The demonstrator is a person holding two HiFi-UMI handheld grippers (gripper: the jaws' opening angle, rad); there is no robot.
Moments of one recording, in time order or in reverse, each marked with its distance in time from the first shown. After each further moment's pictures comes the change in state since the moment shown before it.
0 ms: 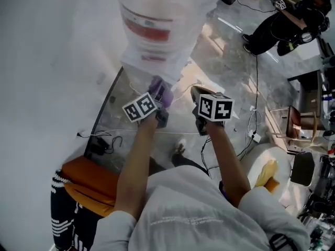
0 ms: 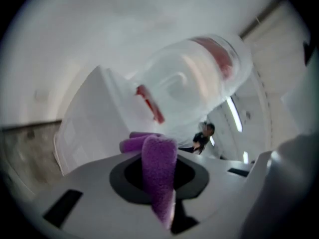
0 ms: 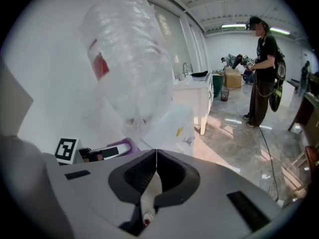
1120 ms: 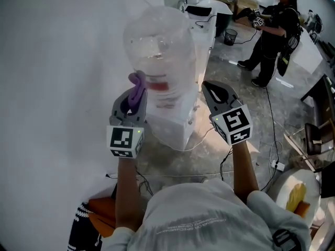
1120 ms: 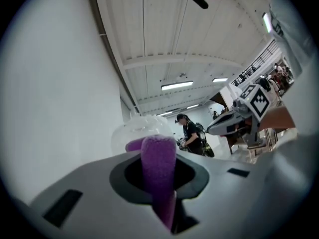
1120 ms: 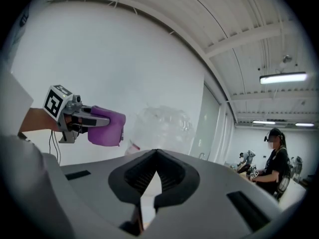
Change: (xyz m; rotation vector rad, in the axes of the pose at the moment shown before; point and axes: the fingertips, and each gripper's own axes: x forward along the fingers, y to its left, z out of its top) left arm -0.158 -0.271 0.197 1.353 -0.386 0.013; right arm -0.196 0.087 0.203 -0.672 -0.712 0.026
